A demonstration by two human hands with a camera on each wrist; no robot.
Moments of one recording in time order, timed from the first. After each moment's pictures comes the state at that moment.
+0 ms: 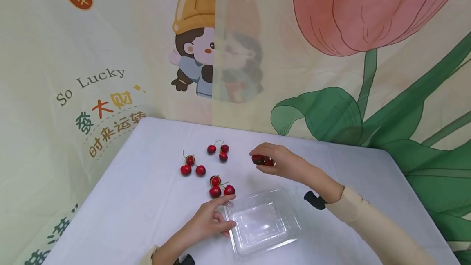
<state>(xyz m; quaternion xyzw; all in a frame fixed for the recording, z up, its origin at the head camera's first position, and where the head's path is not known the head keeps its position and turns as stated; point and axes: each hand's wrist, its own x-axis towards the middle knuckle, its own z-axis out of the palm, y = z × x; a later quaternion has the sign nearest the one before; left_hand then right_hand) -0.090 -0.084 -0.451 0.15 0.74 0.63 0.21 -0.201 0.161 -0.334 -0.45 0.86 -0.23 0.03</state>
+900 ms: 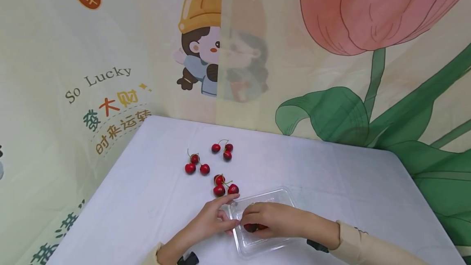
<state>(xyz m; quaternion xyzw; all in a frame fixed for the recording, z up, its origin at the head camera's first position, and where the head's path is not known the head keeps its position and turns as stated) -0.090 -0.085 -0.455 0.16 0.75 0.61 0.19 -0.122 0.146 -0.393 -0.59 0.79 -0.12 0.14</state>
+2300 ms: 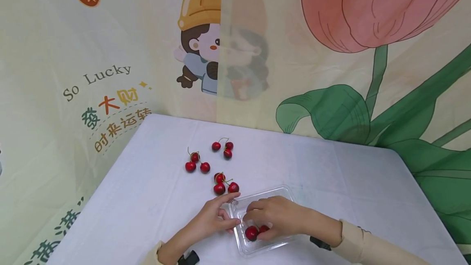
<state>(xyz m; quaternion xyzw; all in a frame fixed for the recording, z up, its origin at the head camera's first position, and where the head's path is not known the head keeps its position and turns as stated) -0.090 -0.083 -0.454 0.15 0.75 0.61 0.20 -0.127 0.154 -0.403 -0.56 0.81 -0.07 0.12</state>
